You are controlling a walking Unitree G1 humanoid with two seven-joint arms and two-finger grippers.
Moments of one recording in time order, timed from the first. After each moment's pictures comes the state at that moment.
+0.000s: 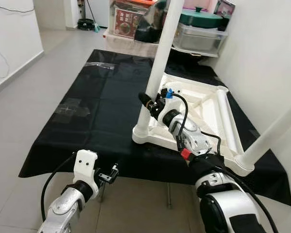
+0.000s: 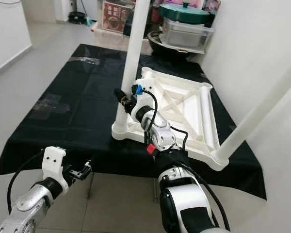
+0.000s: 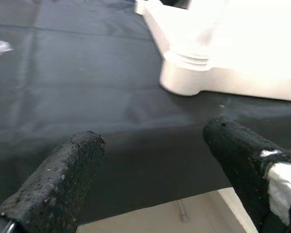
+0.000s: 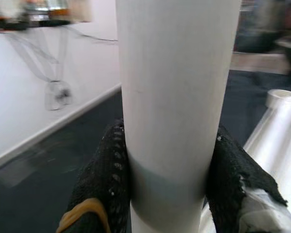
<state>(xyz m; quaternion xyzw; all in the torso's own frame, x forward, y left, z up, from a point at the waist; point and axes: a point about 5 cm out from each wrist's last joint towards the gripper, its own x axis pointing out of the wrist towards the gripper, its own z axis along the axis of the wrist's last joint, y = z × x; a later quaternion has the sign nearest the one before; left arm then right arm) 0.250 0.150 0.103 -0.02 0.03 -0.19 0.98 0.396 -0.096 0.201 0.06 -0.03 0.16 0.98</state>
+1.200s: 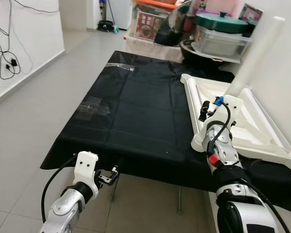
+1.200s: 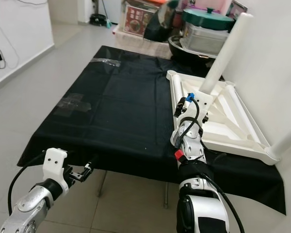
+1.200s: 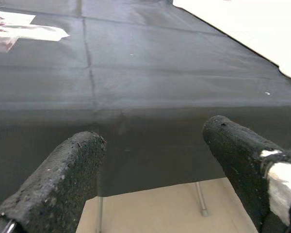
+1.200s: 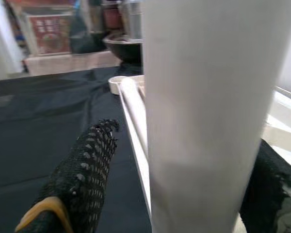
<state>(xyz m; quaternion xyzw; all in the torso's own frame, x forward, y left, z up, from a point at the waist) 0.249 0.151 0.097 0.00 0.05 -0.18 0.98 0.383 -0.209 0.179 0.09 -0.02 -0.16 0.98</state>
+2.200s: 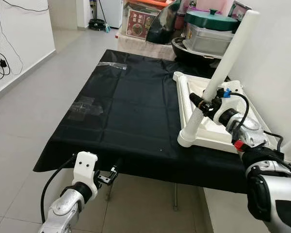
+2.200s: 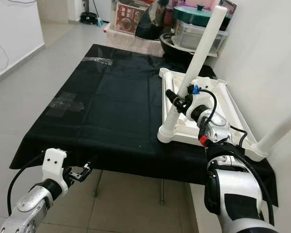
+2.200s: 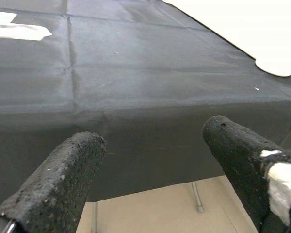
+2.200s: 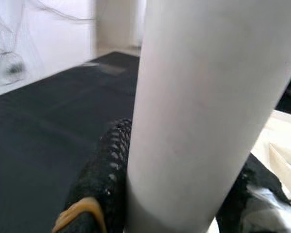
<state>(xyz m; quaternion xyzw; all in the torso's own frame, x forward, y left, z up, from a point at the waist) 0.250 0.152 0.096 0.00 0.05 -0.18 0.98 0.399 -0.232 0.209 -0.03 -0.02 0.10 0.99</state>
